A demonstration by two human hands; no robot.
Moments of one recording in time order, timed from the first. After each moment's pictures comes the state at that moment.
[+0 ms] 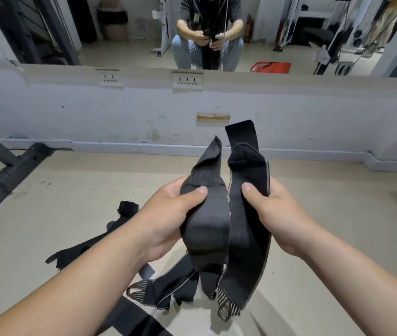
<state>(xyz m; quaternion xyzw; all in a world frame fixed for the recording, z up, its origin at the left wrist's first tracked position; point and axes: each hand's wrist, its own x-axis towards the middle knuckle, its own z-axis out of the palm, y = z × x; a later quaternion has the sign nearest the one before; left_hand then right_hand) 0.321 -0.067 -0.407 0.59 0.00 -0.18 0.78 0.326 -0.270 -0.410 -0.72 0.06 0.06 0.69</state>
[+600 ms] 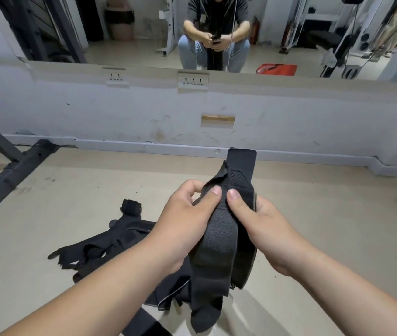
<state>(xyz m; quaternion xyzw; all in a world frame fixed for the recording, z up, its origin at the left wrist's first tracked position) 0.312 -0.086 -0.412 0.66 0.06 -0.10 0.74 0.311 -0.246 -0.420 -0.68 -0.01 0.13 0.72</state>
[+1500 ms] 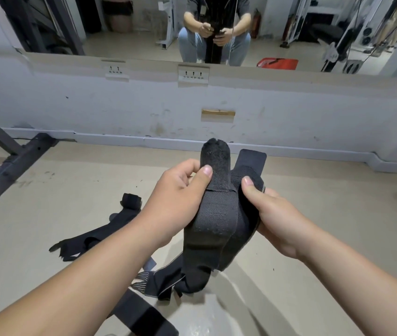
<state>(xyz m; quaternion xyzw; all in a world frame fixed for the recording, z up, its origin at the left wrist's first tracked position) 0.321 -0.068 -0.400 0.73 -0.02 -0.03 0.68 0.319 -0.258 -0.413 -0.65 0.04 0.19 0.73</state>
